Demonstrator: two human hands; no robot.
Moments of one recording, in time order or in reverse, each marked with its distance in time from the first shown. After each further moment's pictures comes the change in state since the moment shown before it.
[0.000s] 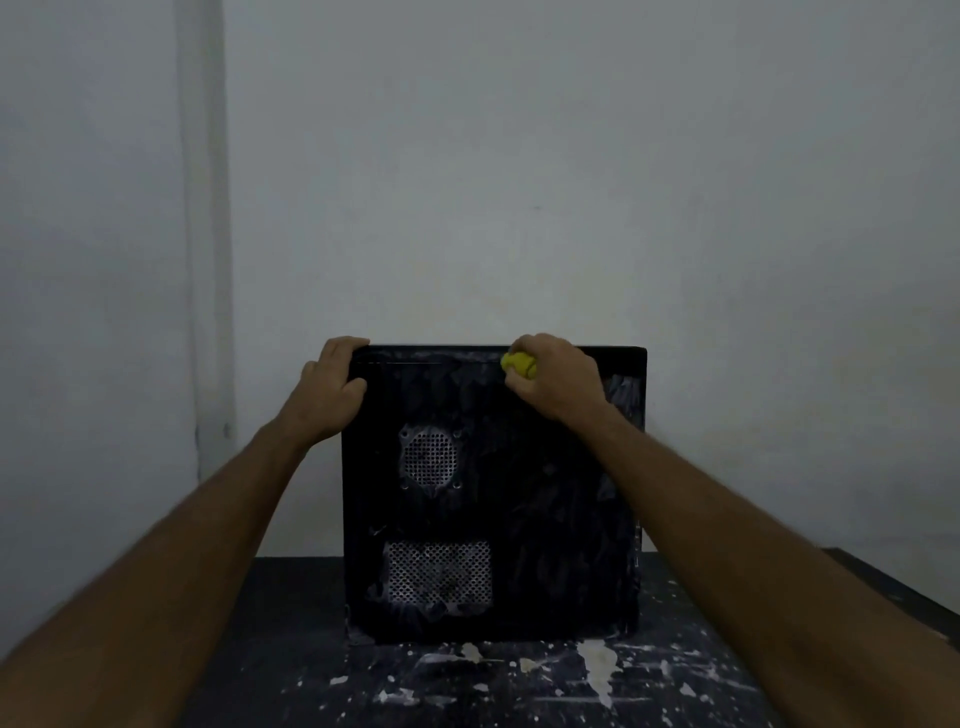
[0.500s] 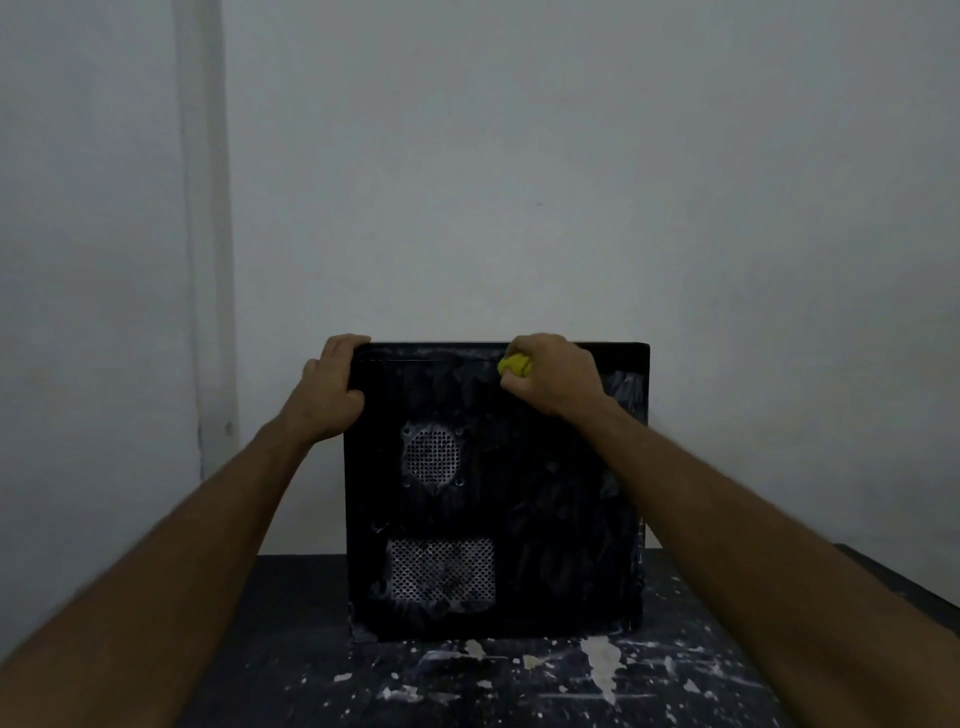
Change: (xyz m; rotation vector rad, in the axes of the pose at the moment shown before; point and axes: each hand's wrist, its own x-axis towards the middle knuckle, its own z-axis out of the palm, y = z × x) left_hand 0.002 -0.010 0.001 0.036 -0.013 0.054; right_hand 0.005 -0.005 0.002 -0.012 -0.052 -0.018
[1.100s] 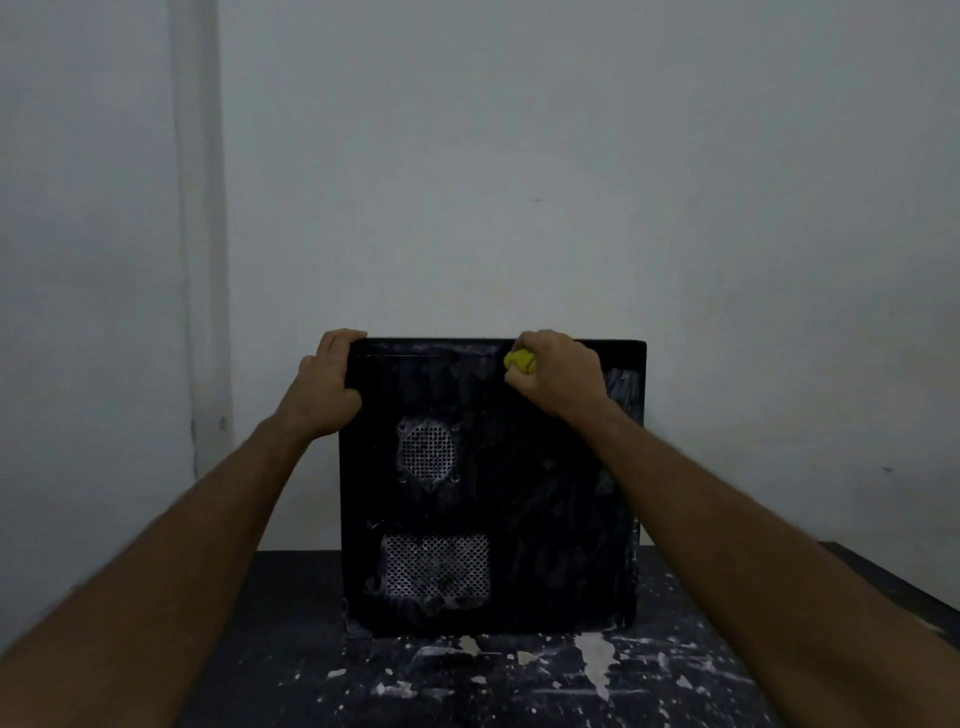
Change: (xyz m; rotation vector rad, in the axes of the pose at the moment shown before) left_hand 0.004 -0.006 0.006 0.015 0.033 0.041; right_hand -0.008 0.010 0.003 -0.044 0.047 -0.015
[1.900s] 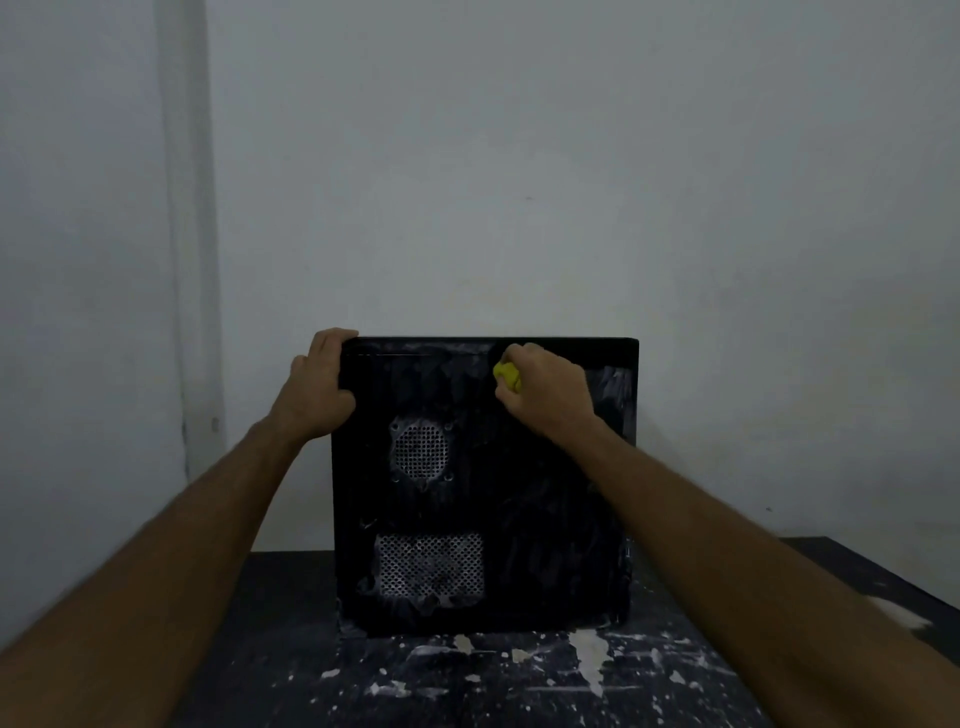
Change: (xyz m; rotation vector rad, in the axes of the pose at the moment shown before) left_hand -0.002 0.005 0.003 0.016 0.042 0.022; right_hand -0.018 -0.002 0.014 -0.072 -0.017 -0.076
